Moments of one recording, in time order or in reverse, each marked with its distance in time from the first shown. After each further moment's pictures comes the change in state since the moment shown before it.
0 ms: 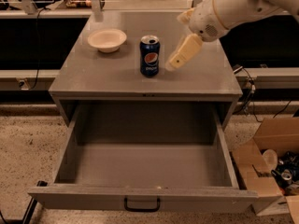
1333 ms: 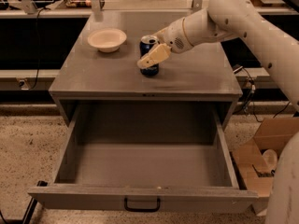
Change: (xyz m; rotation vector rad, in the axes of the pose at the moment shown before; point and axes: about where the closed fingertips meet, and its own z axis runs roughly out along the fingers) arm -0.006 -0.031 0.111 -0.062 -0.179 0.176
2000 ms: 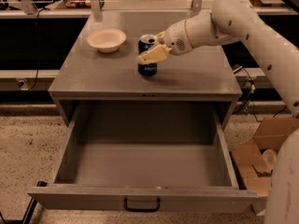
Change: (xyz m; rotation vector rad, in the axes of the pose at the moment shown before) arm -0.005 0.017 0.003 -0.114 -0.083 0.024
